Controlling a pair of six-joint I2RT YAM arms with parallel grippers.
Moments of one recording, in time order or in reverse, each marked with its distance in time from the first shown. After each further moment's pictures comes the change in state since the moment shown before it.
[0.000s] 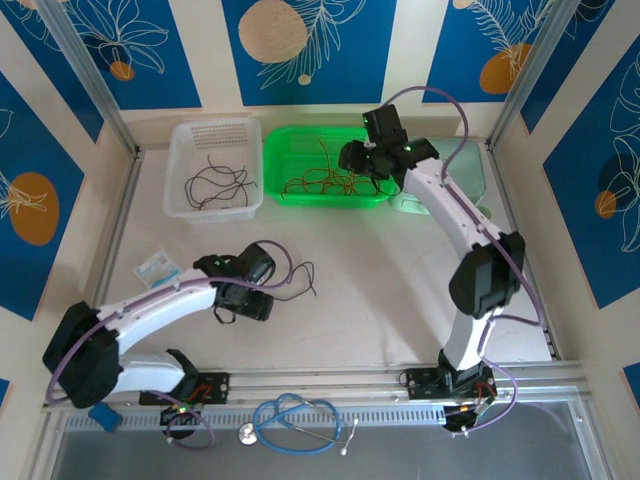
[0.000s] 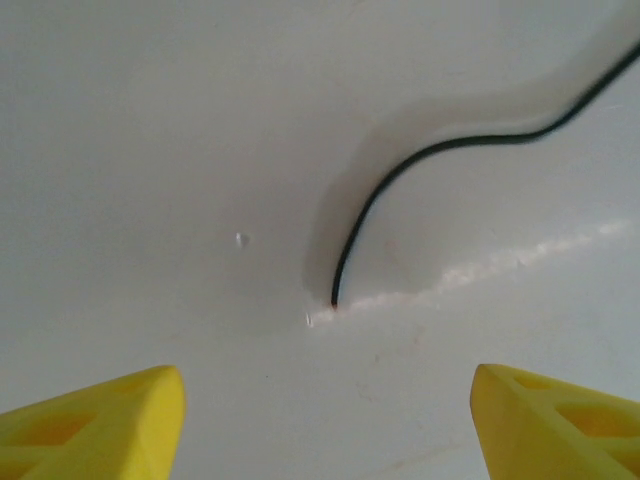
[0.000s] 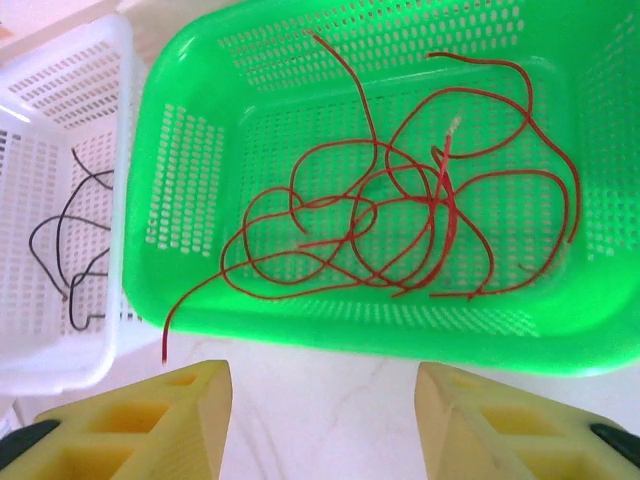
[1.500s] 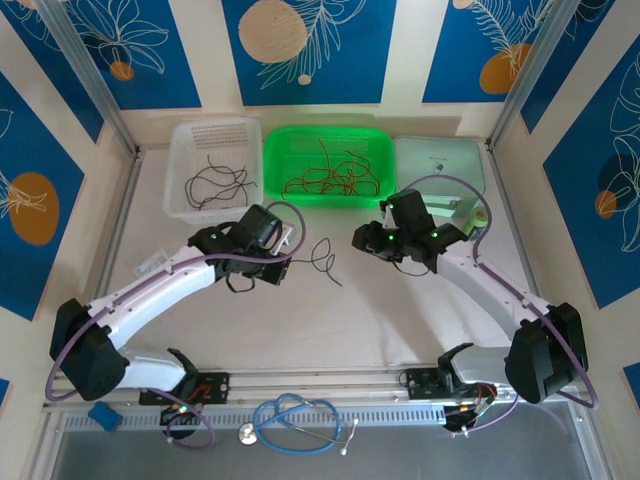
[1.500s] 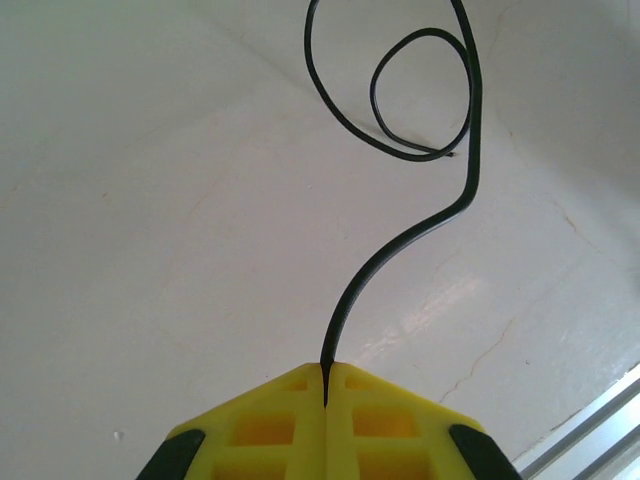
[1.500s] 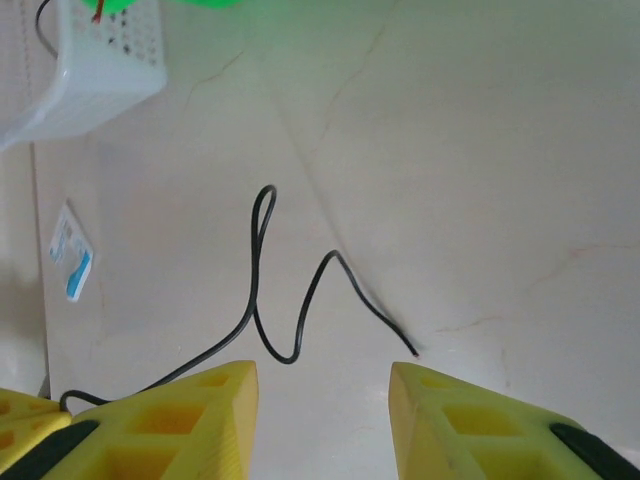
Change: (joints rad) left arm -0.015 0.021 0.303 0.048 0.190 0.112; right arm 0.042 -0.509 -0.834 0.252 -0.274 0.165
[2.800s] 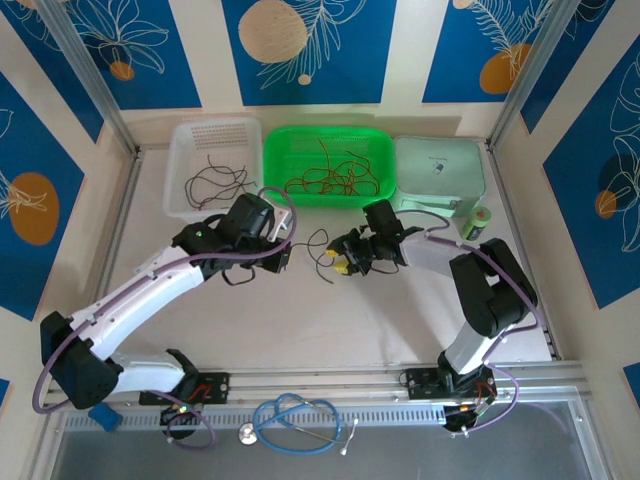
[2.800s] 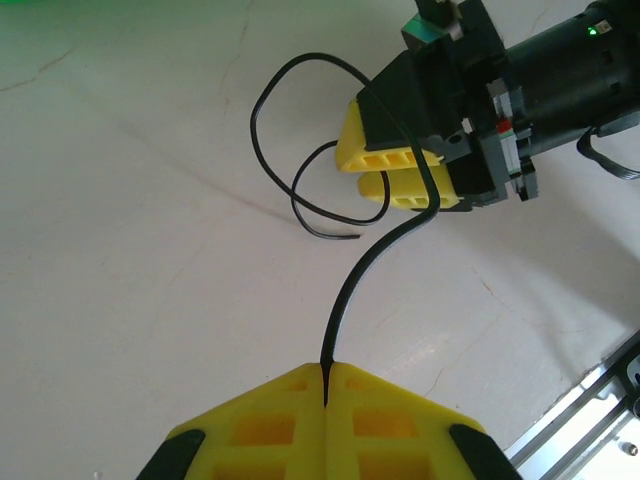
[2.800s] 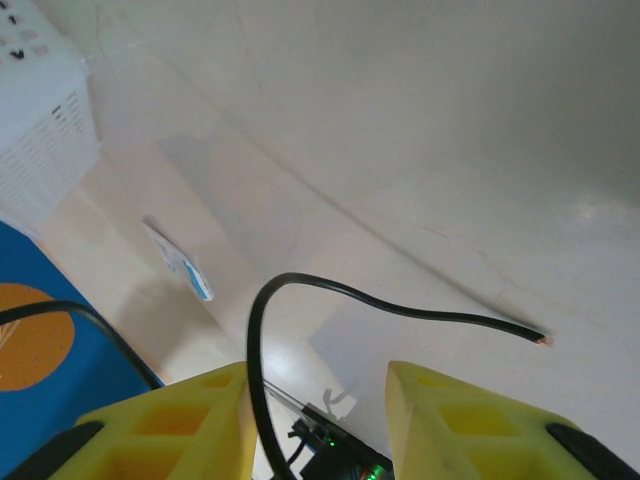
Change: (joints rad) left arm 0.000 -0.053 0.088 0.018 0.005 -0.050; right arm 0.019 0.407 -0.045 0.378 -0.340 0.614
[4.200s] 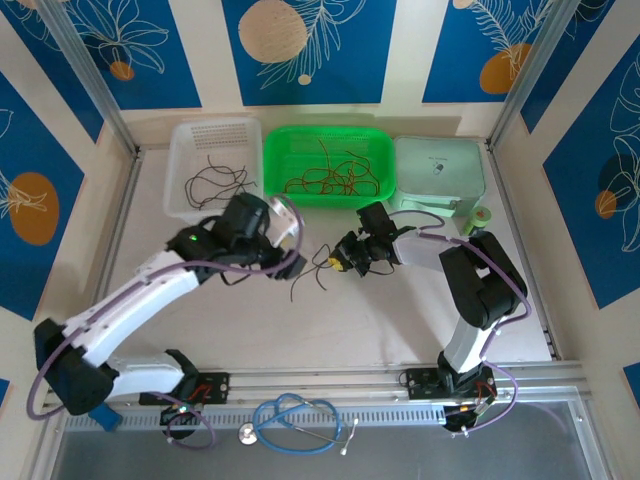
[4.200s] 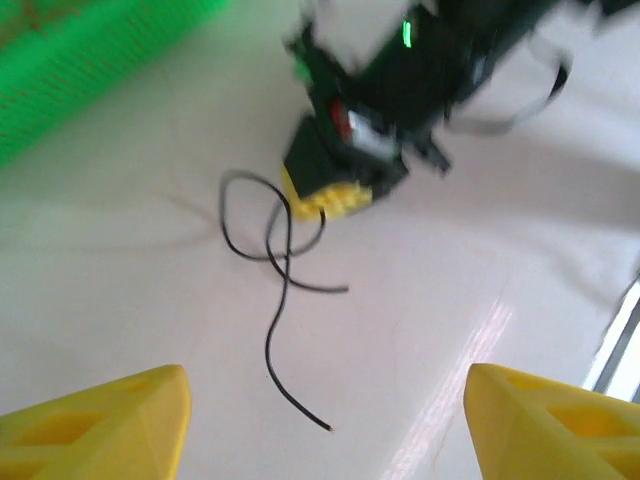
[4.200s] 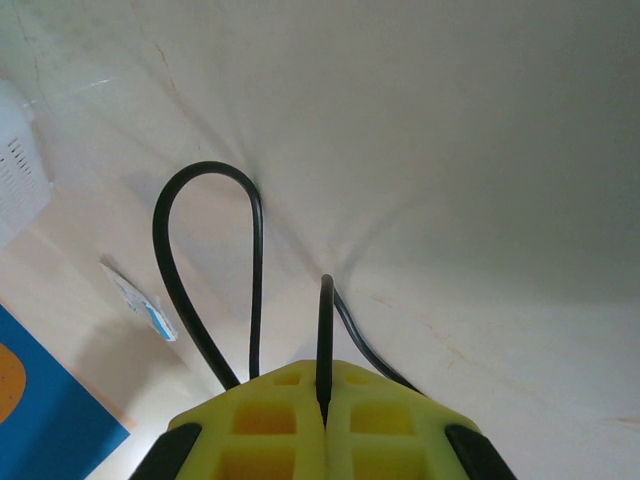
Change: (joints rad) left arm 0.000 -0.021 -0.099 0.124 0.109 0.400; right arm 0.014 0.066 0.022 -0.019 0.087 -0.029
